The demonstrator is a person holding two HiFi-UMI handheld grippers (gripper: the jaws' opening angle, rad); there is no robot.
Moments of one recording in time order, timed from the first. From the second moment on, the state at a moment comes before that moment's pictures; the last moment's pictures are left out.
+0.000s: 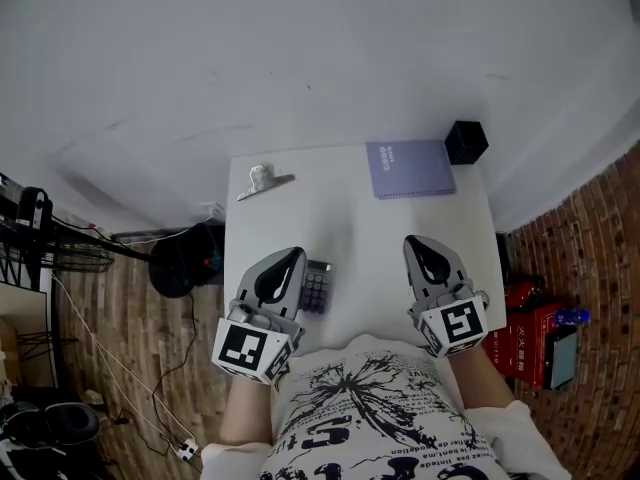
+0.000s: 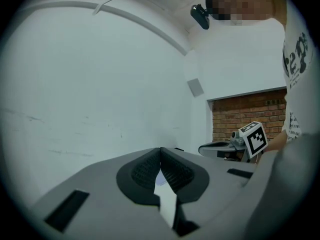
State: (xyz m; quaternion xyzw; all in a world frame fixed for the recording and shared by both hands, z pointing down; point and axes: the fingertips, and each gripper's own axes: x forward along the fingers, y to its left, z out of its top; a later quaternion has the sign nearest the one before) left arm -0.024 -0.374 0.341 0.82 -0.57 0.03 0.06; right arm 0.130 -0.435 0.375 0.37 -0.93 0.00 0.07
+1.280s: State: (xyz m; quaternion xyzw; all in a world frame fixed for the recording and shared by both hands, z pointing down) left arm -0.018 -0.368 0.348 0.83 -0.55 0.01 0.08; right arm 0.126 -0.429 0.377 0.36 -0.93 0.00 0.06
